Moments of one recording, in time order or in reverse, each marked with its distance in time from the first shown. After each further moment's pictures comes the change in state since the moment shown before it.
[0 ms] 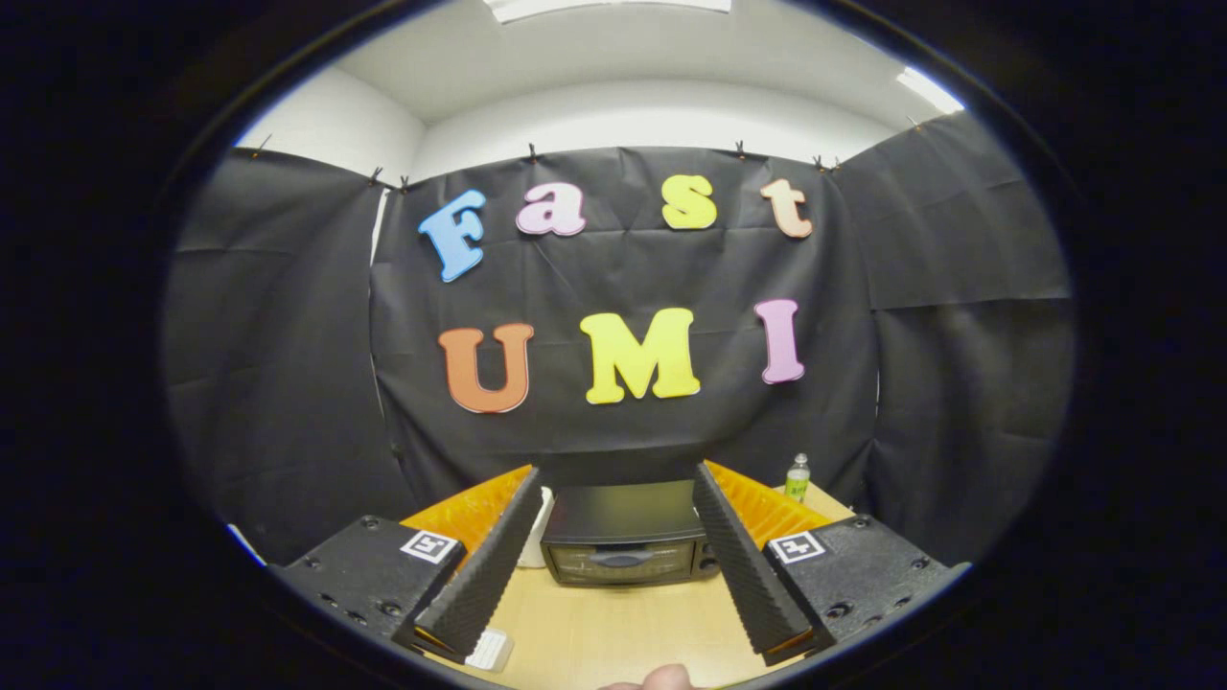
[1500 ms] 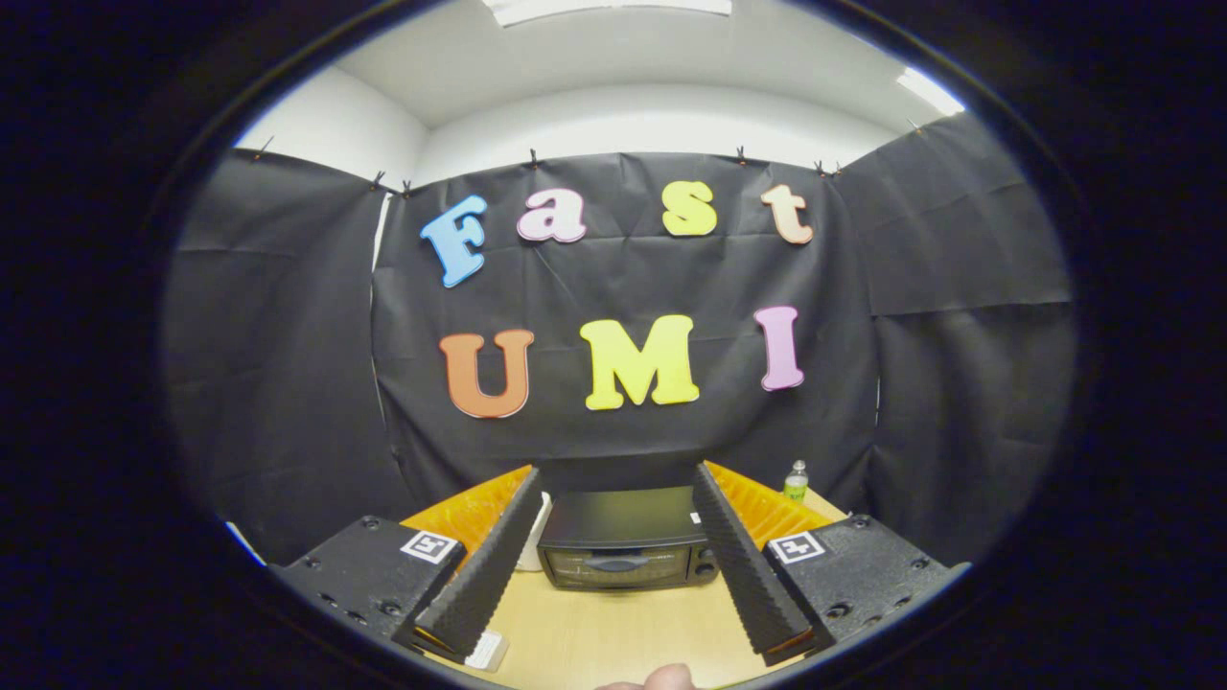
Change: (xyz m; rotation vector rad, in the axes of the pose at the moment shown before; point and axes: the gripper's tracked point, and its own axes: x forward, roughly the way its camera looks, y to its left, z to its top) arm 0.001 -0.009 0.010 -0.005 -0.019 0.006
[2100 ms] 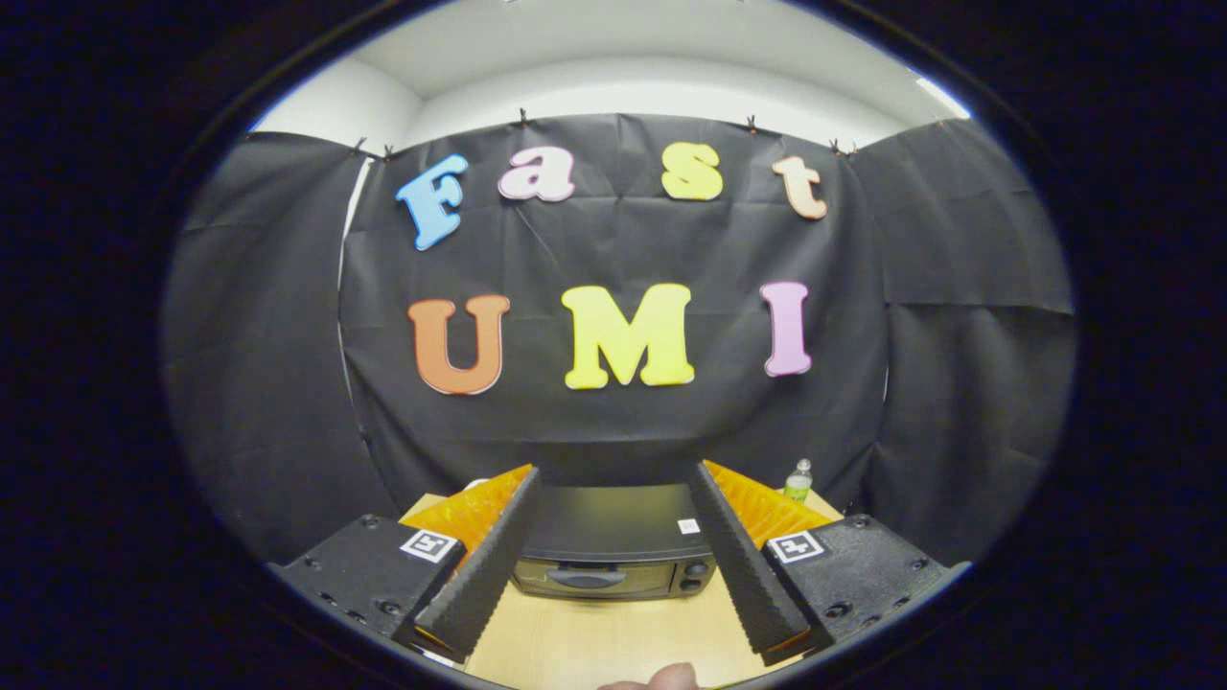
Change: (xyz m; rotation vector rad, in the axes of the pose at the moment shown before) arm 0.085 -0.024 -0.003 -0.037 0.055 -0.017
